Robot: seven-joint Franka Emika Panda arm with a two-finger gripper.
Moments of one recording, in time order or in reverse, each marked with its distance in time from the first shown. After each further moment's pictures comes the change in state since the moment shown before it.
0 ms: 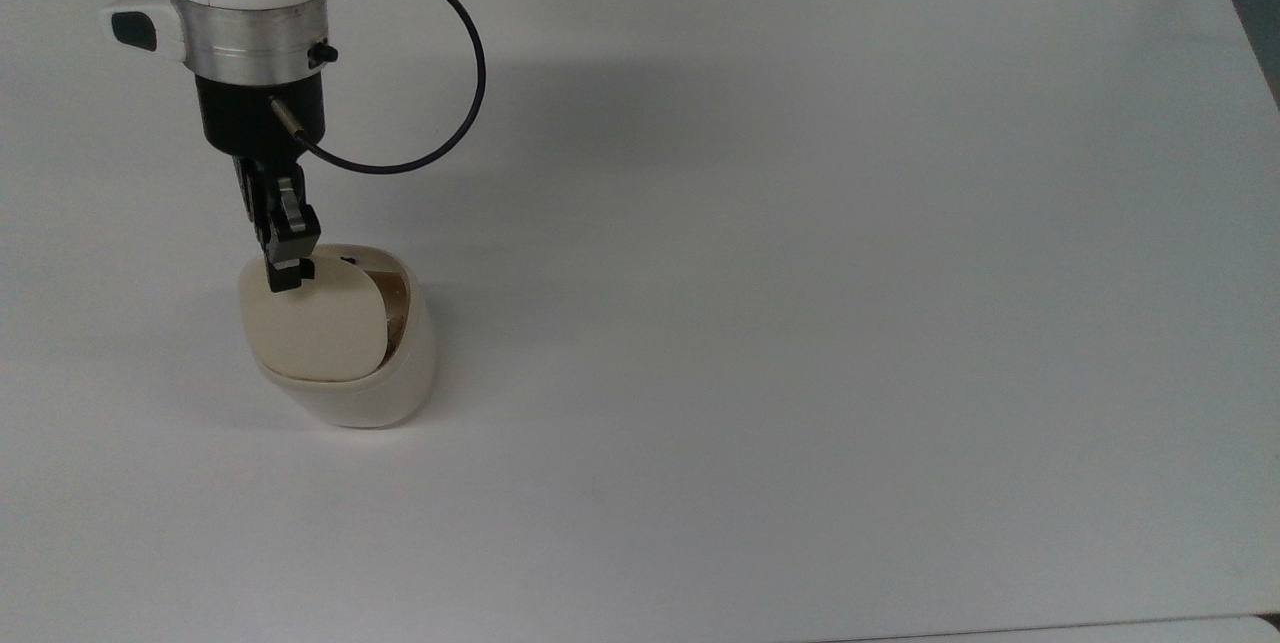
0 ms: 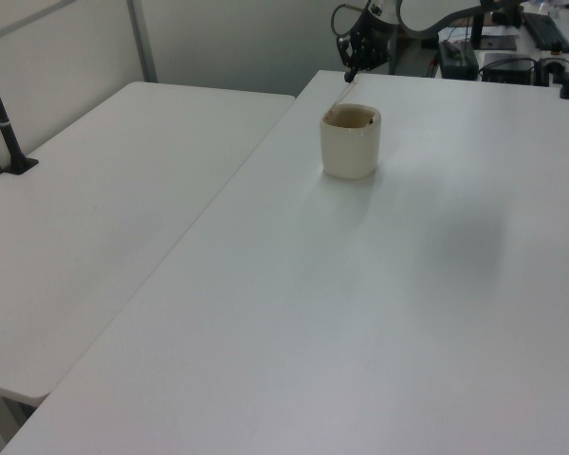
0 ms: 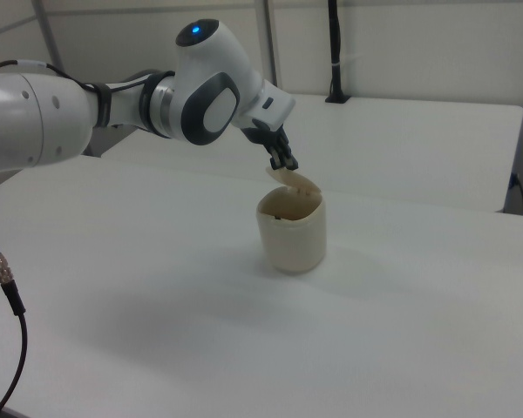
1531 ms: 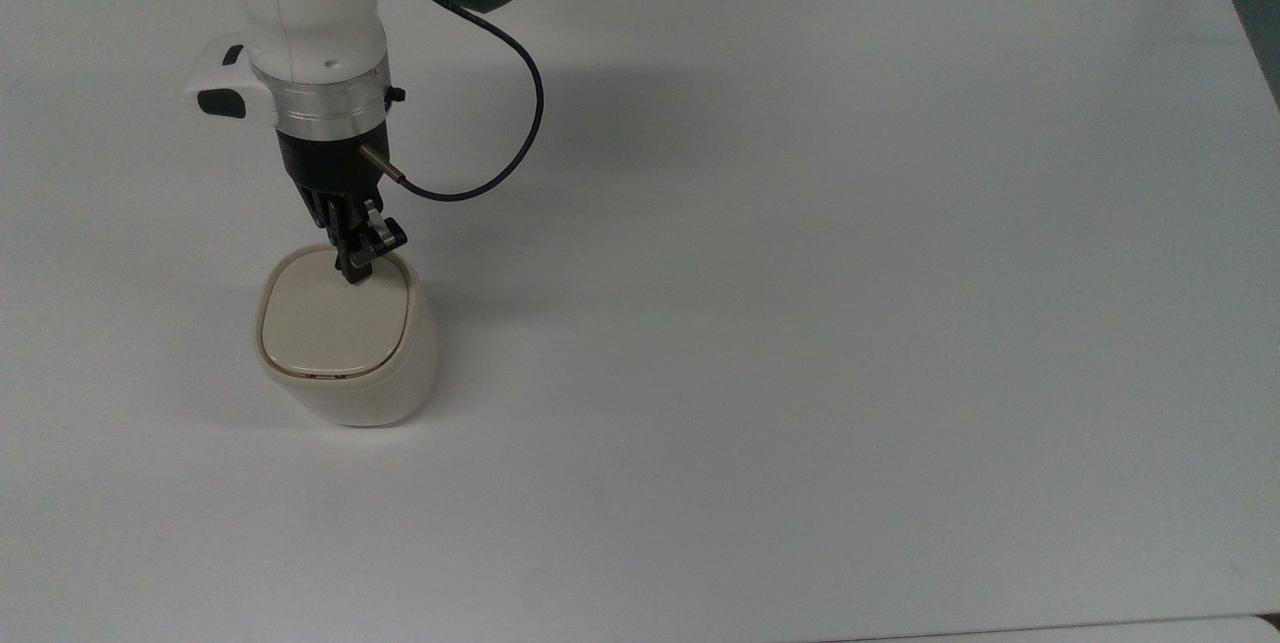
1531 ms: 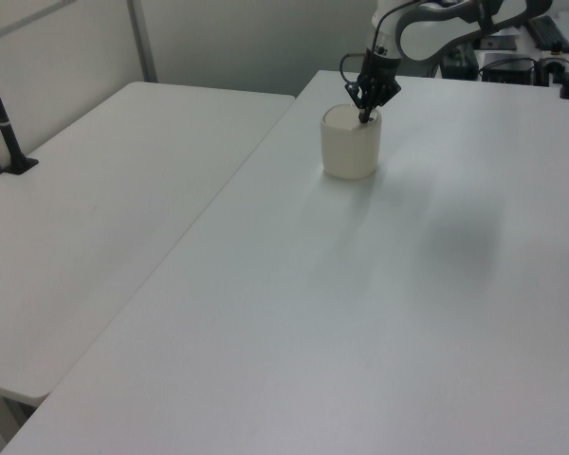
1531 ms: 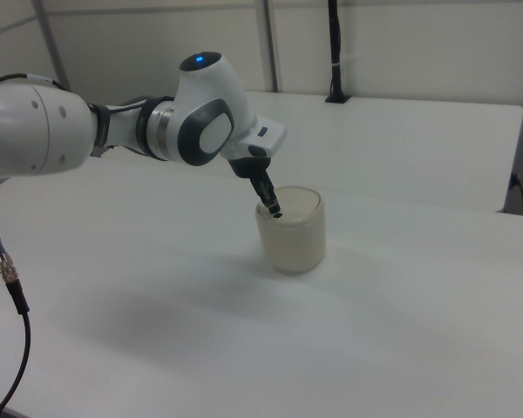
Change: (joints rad) arm 0.008 0.005 0.029 -0.092 -0.050 -0.102 -0.171
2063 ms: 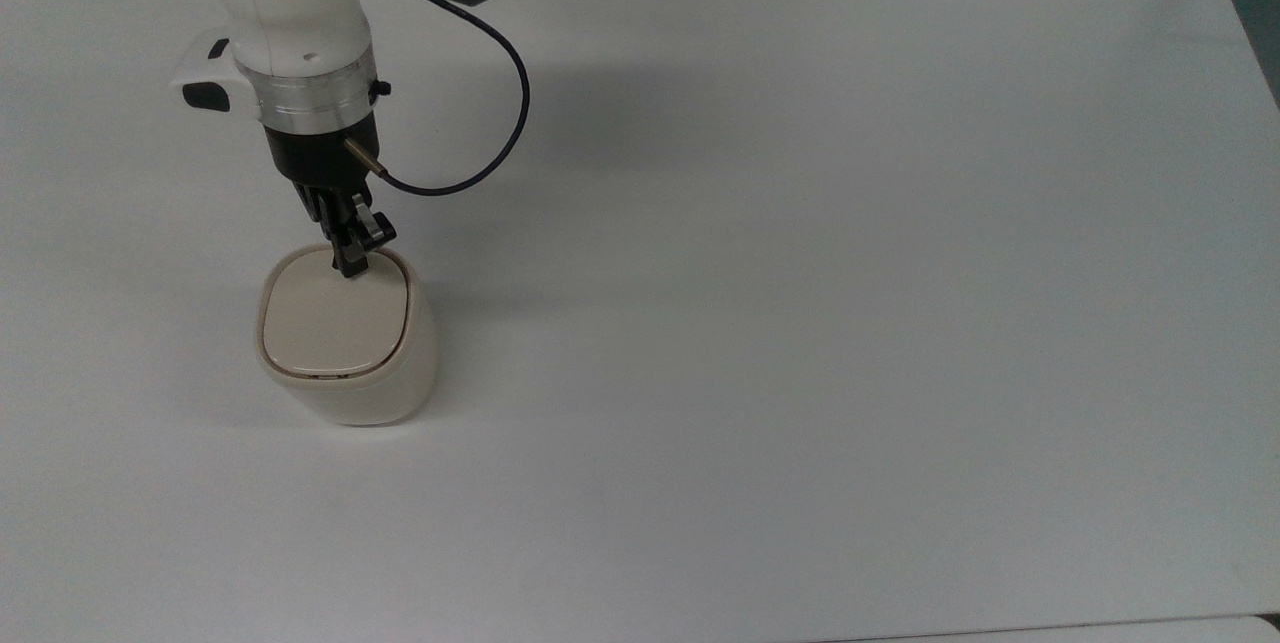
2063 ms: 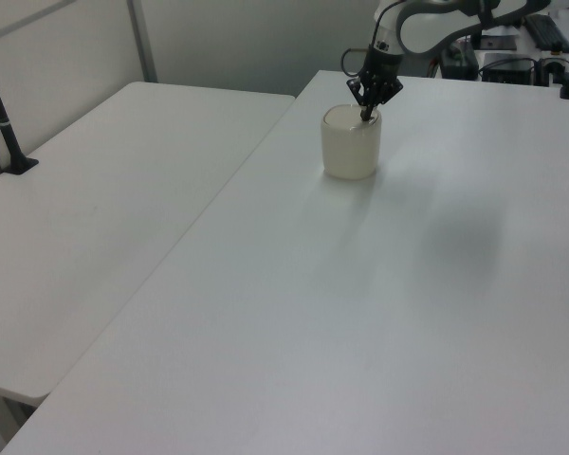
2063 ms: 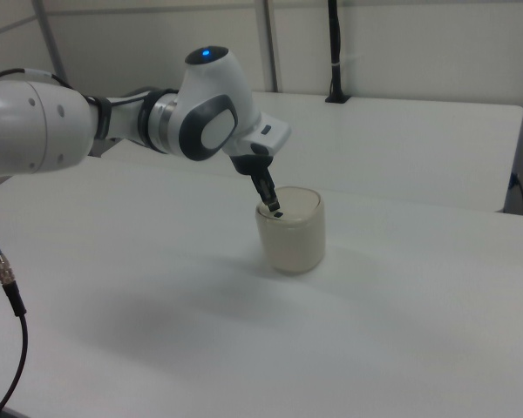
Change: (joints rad) arm -0.015 -0.008 0.000 0.017 0.045 -0.044 0.001
